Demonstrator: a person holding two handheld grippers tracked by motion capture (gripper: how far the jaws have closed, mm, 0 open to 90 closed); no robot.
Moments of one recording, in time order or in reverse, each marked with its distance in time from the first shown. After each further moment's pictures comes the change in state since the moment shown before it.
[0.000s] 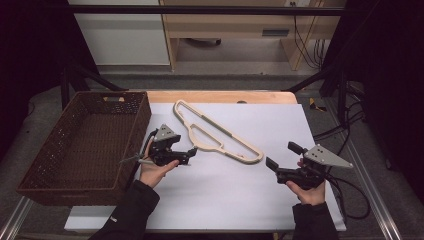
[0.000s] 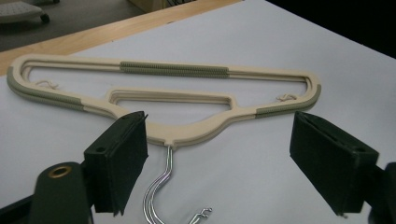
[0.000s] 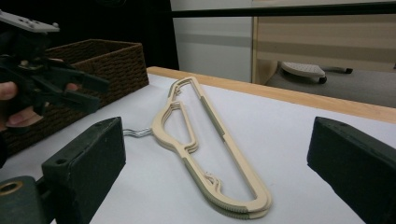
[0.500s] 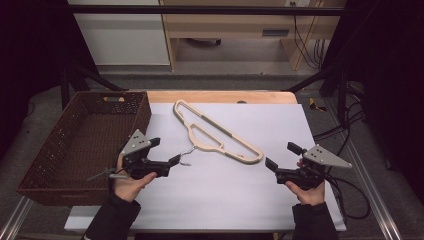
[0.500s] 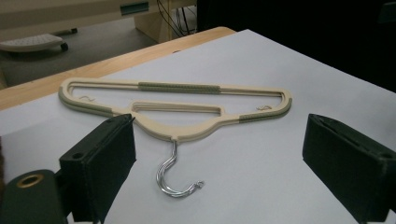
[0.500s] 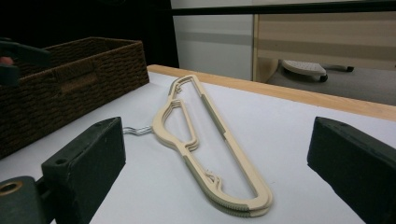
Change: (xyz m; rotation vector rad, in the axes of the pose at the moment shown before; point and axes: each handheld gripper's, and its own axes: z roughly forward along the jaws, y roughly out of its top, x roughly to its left) left arm -0.016 0.002 -0.080 -0.107 0.010 0.012; right arm 0.000 -0.001 0.001 0.008 0.002 -0.003
